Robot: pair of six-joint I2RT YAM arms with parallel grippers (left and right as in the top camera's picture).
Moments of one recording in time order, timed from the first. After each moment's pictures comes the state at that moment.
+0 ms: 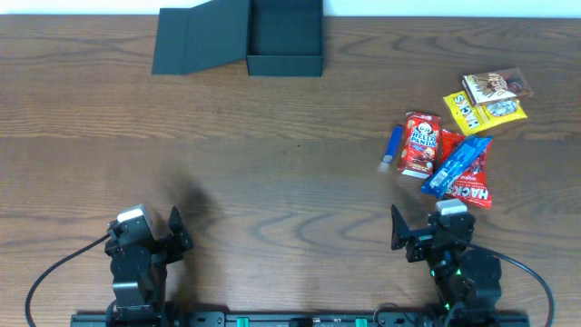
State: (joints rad) left arm 0.03 0.01 0.16 -0.64 -0.14 -0.23; right arm 0.07 0.01 0.14 -0.47 -0.11 0.01
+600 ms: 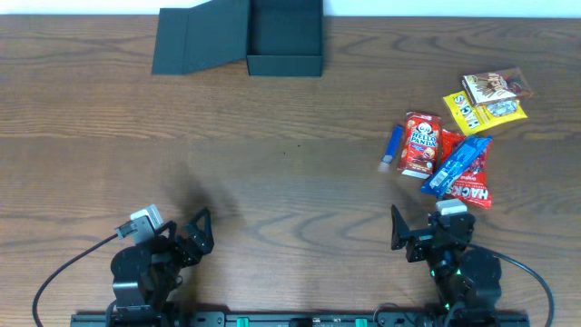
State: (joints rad) left arm 0.03 0.01 0.16 -0.65 0.27 -0.60; right arm 0.07 0.01 0.14 -0.47 -0.11 0.01
